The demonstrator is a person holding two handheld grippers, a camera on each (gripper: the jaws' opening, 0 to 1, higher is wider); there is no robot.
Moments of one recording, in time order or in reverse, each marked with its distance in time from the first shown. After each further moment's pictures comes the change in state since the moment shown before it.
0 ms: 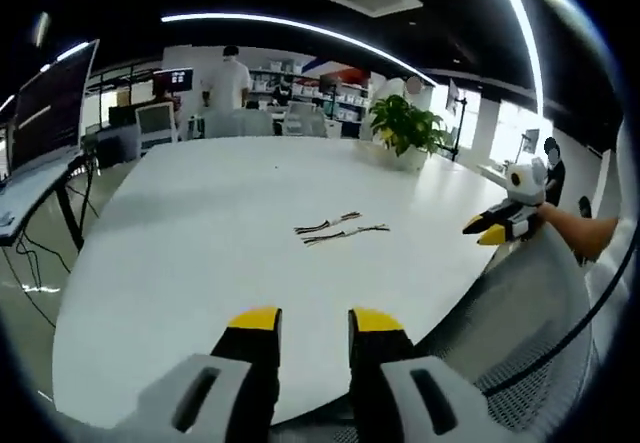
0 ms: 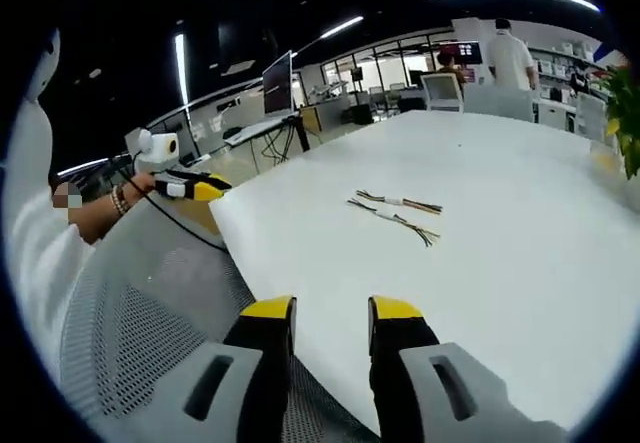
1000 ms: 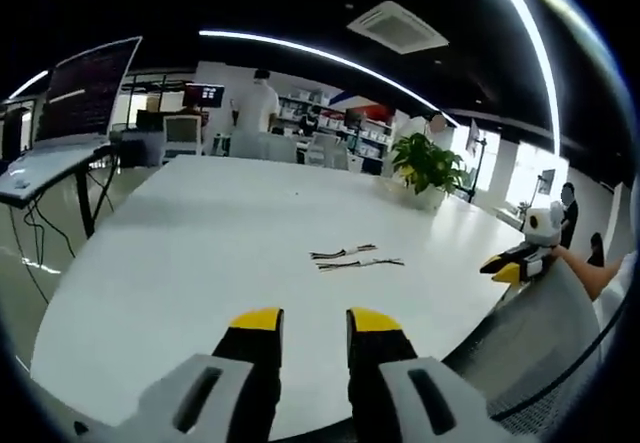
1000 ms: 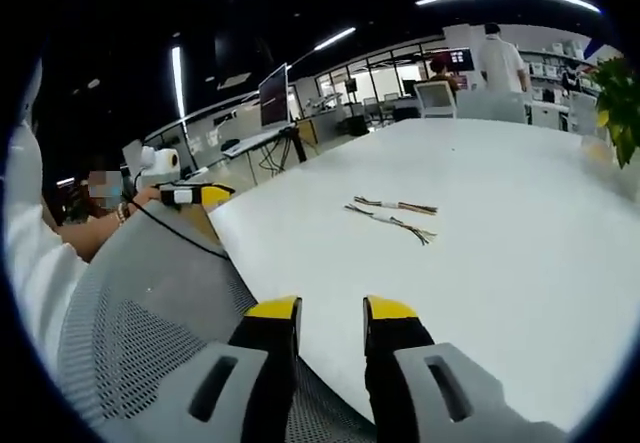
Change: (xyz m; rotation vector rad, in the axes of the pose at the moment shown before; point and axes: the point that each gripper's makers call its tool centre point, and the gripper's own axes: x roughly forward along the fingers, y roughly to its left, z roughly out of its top) left arm 0.003 0.011 0.005 -0.086 -0.119 0.049; right arm -0.004 0.003 0.000 0.026 -0.058 0.003
